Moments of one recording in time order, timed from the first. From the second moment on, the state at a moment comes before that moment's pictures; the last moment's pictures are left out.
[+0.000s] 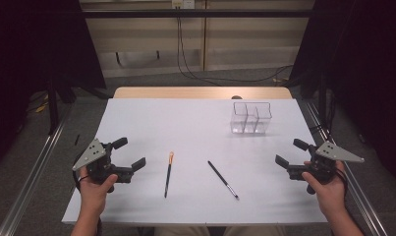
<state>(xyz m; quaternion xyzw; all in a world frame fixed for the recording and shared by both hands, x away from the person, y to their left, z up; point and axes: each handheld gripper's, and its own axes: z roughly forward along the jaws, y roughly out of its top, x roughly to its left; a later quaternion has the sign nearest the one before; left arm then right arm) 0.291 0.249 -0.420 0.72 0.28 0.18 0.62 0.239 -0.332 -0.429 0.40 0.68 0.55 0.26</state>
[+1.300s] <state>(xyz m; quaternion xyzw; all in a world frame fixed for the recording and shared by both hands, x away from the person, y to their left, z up) 0.316 0.198 -0.425 0.73 0.30 0.16 0.59 0.246 -0.319 -0.430 0.38 0.70 0.55 0.25</state>
